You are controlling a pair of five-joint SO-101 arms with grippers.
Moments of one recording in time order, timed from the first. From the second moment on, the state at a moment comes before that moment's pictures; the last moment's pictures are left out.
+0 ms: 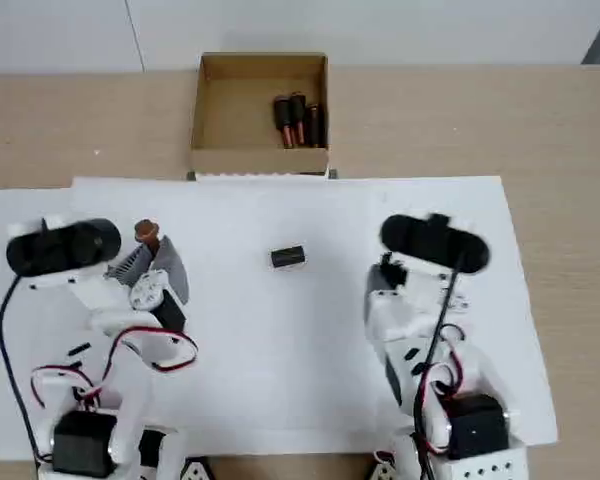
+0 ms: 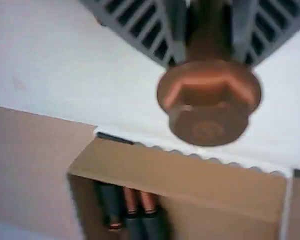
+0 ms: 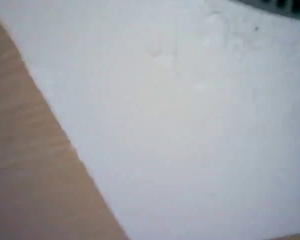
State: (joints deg) left arm 3.2 -87.9 62.2 60.3 25.3; right arm -16.1 -85.5 66.0 60.4 -10.2
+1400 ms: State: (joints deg) left arm 22.7 -103.1 88.7 37.2 39.5; right arm -42.6 -102.7 95.6 39.7 4.4
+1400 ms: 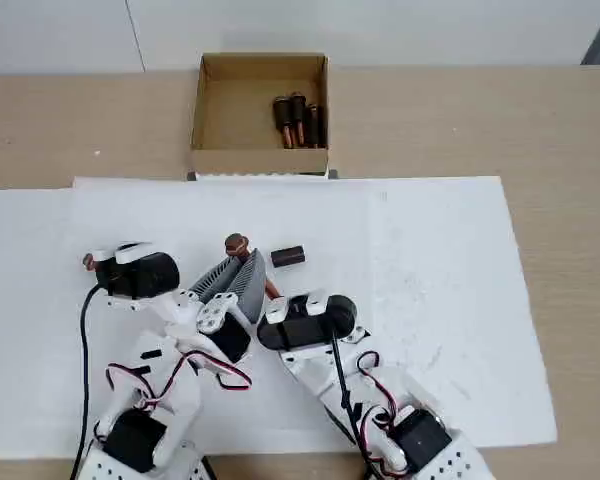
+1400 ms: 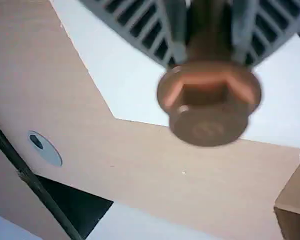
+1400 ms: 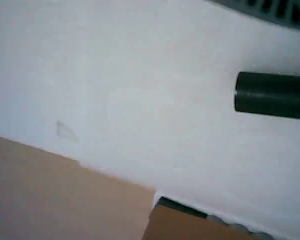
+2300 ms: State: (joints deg) left arm 27.2 -103.4 93.0 36.5 41.5; right arm -42.5 -102.9 95.6 39.6 4.4
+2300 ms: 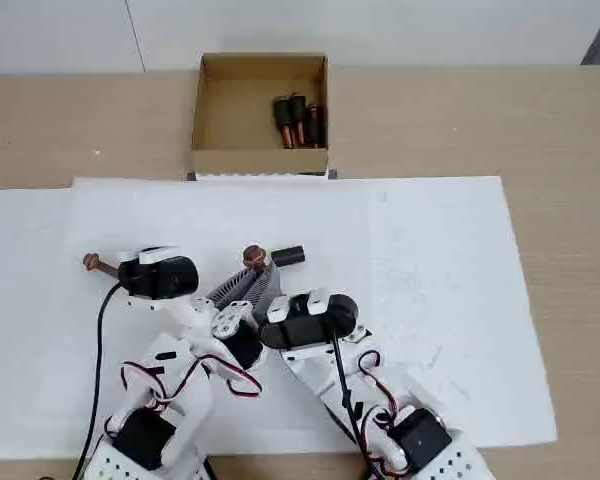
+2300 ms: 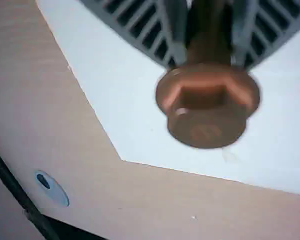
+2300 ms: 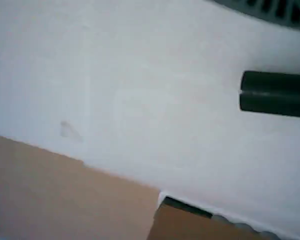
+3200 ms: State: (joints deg) left arm 29.6 -103.5 94.4 46.6 30.7; right arm -42.5 -102.9 95.6 39.6 4.4
